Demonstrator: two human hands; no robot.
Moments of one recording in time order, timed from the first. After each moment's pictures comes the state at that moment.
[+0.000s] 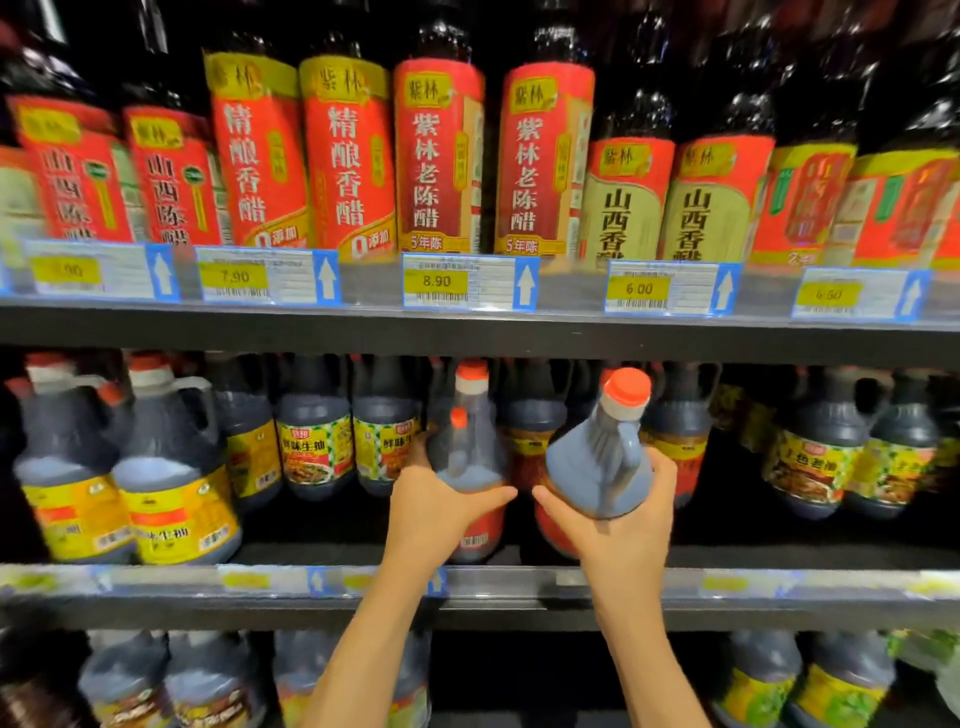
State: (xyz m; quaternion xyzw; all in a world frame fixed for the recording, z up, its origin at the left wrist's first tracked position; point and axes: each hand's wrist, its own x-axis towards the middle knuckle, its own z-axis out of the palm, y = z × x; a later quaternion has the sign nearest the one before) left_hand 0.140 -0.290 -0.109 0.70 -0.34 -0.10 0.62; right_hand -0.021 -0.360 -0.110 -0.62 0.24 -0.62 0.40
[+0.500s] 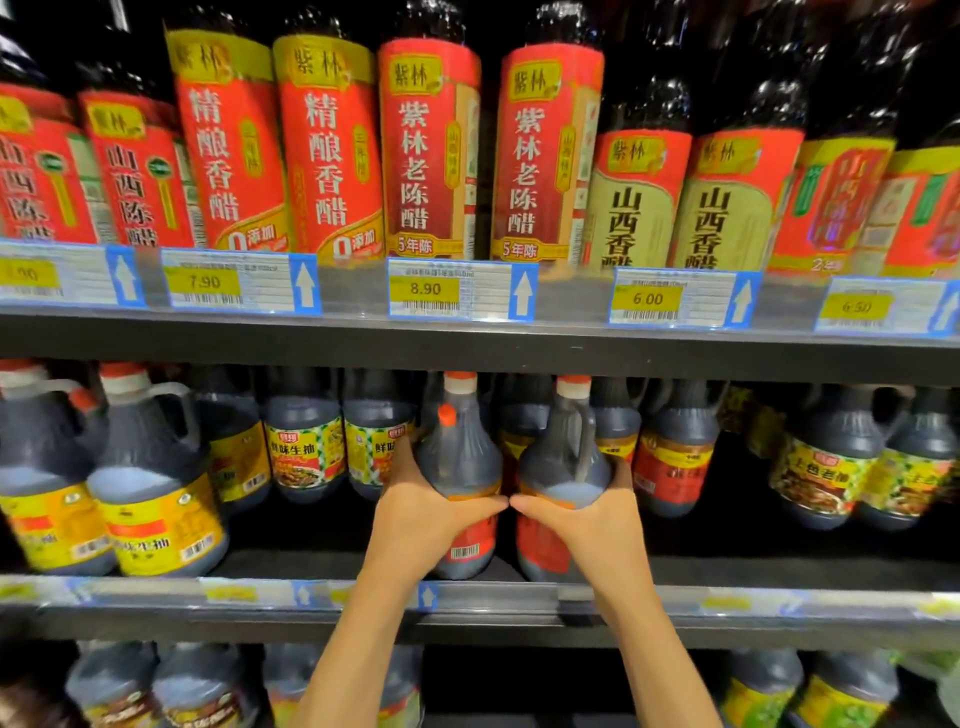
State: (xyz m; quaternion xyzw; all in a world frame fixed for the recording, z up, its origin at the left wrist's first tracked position) left_hand 0.149 -0.294 -0.109 0.71 -0.36 -0.05 0.60; right_hand -0.002 -0.405 -0.113 -0.66 0.31 -0.46 0.51
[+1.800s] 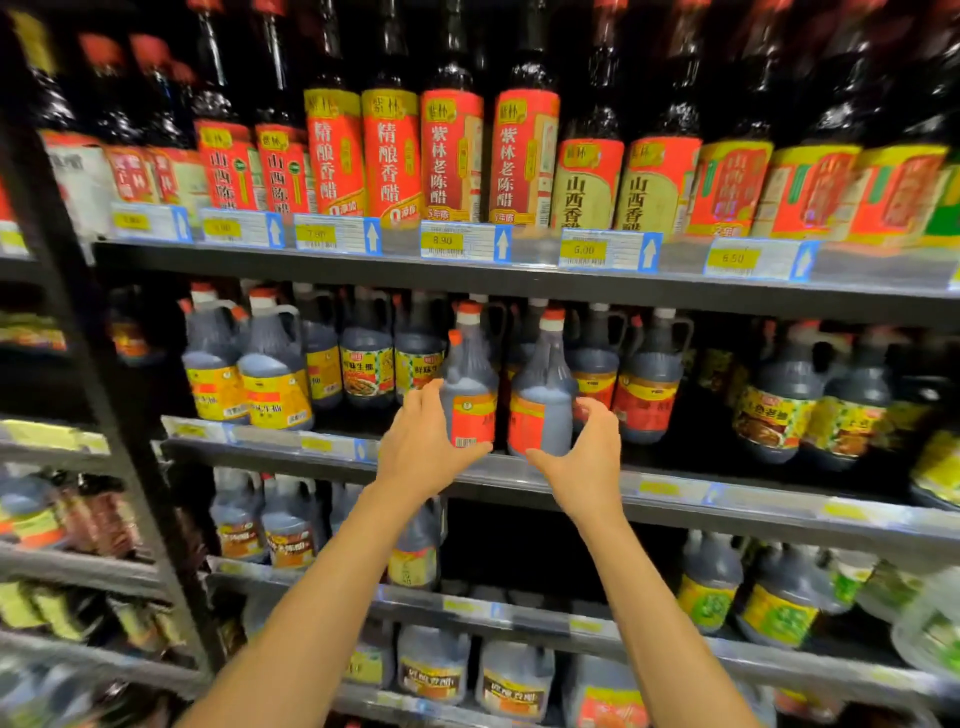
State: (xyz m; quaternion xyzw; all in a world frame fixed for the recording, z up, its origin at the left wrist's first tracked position) left_hand 0.059 -0.211 -0.084 0.86 -0.38 0.06 0.33; right_hand -0.078 -0.331 -0.096 -0.78 0.32 -0.41 0.35
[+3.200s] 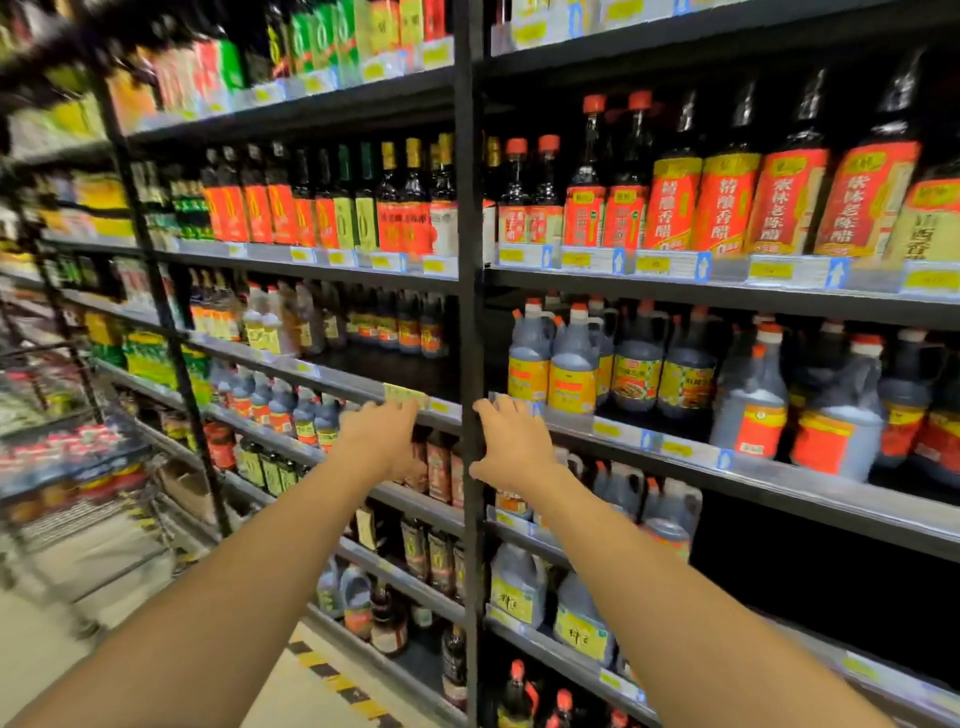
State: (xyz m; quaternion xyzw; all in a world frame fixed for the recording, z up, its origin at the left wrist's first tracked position) left_hand 0.148 0.188 -0.044 0.97 -0.22 0.08 -0.06; right_hand 0.074 0.023 -0.053 -0.99 0.03 -0.13 0.04
